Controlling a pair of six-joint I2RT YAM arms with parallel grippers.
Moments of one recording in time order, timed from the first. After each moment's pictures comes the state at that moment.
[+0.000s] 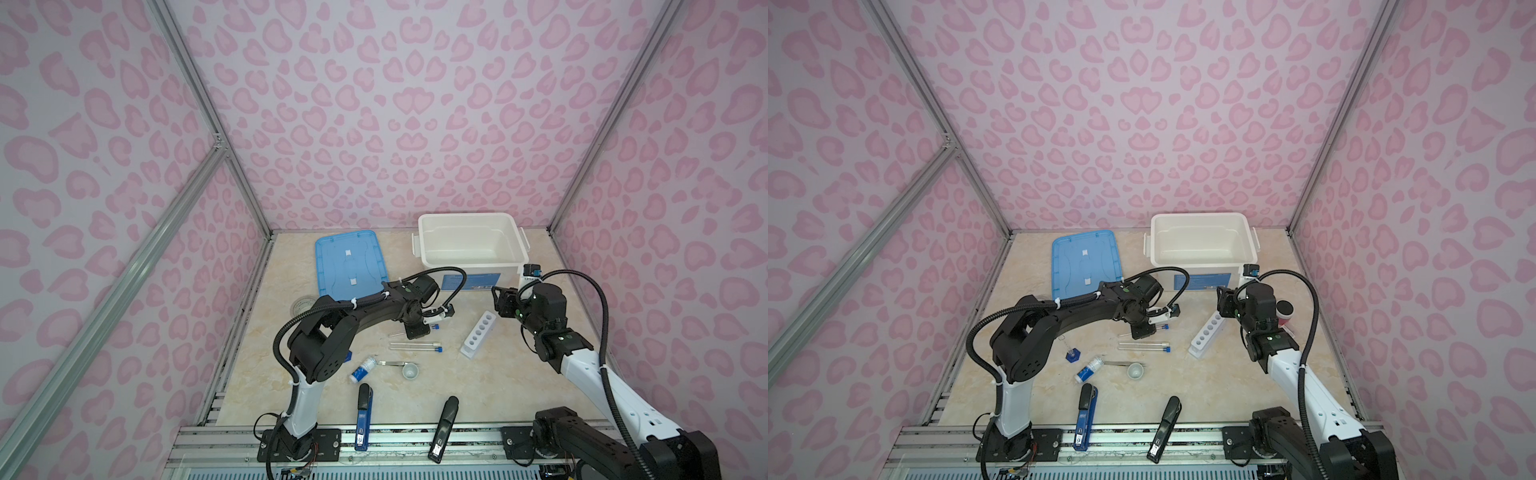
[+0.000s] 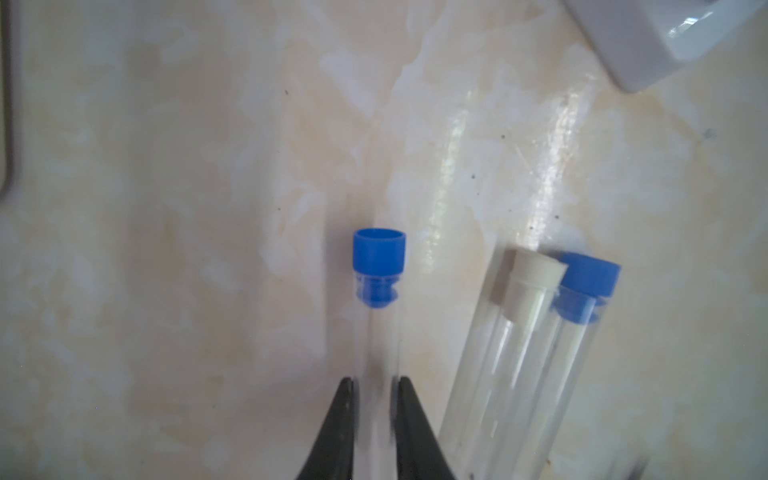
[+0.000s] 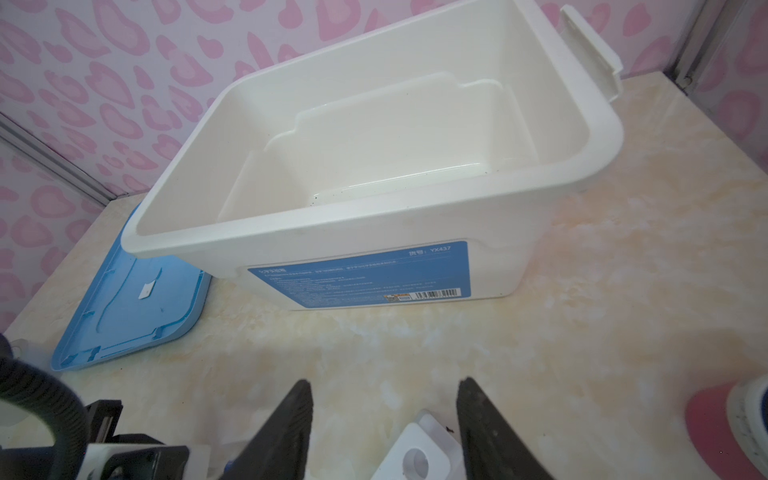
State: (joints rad) left arm -0.79 2.01 1.43 -0.67 0.12 0.59; right arm 0.17 1.01 0.58 -0.02 -0.06 0.32
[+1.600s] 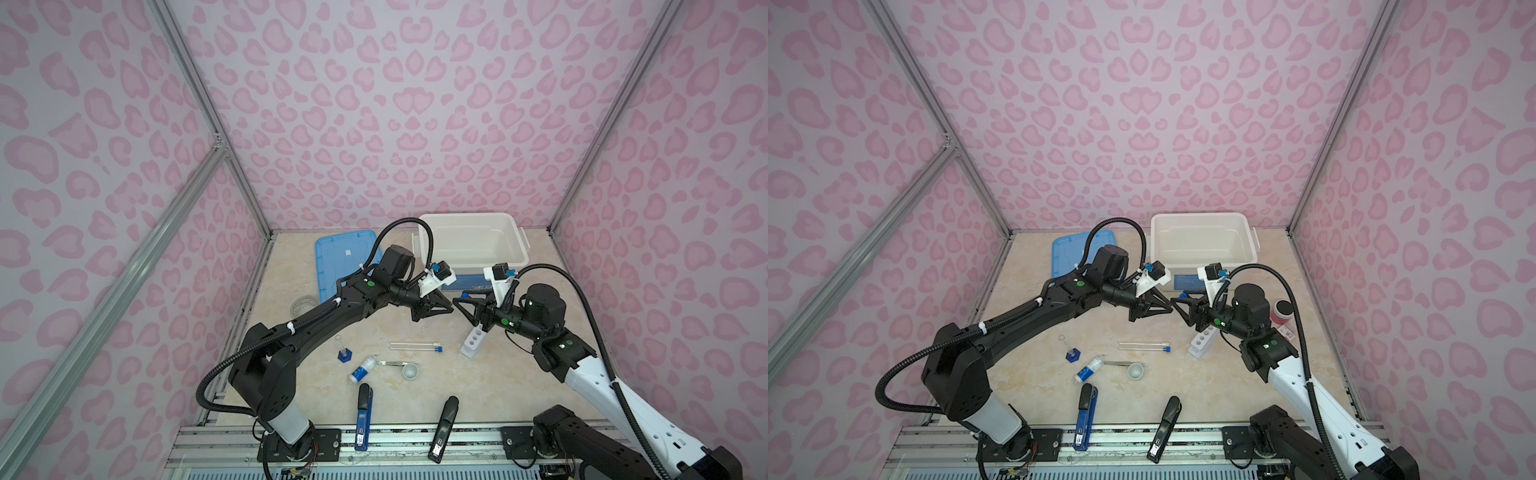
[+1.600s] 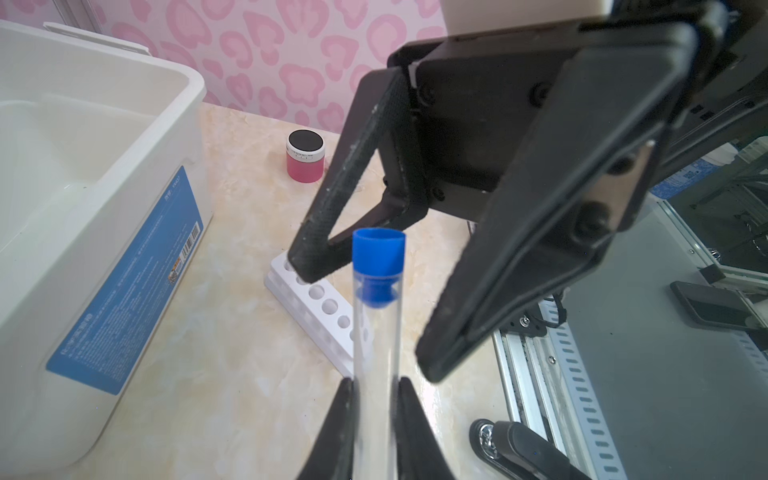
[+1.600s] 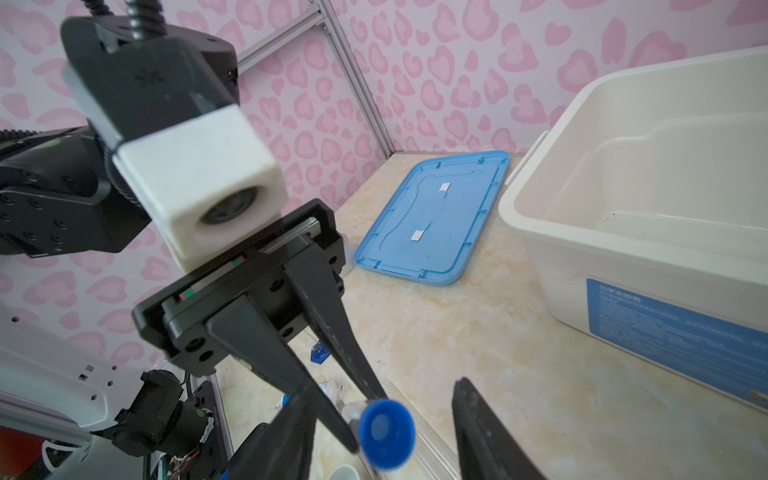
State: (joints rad) left arm -0.71 1.64 1.31 -0.34 0.82 0.29; right arm 0.41 0.92 0.65 0.03 -0.53 0.35
